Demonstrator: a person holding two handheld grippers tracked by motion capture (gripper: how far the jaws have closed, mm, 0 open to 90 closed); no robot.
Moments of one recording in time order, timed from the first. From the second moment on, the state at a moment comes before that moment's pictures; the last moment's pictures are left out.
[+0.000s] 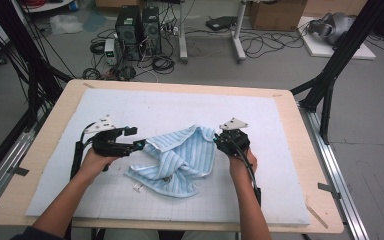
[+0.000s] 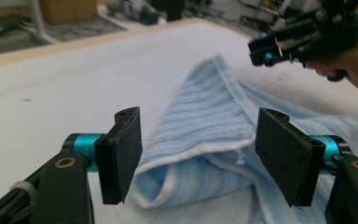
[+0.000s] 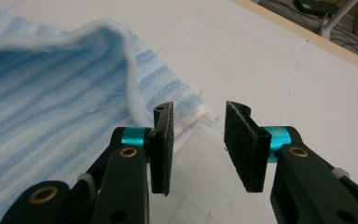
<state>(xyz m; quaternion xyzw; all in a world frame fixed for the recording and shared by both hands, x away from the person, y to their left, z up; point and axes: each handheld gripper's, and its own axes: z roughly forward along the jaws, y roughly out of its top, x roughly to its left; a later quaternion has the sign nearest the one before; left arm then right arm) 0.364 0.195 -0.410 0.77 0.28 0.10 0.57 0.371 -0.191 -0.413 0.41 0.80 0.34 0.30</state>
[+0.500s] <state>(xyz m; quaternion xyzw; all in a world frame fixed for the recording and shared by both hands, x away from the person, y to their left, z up) 0.393 0.110 -0.415 0.85 0.26 0.06 0.45 0.341 -0.210 -0.416 0.41 0.78 0.38 0.28</state>
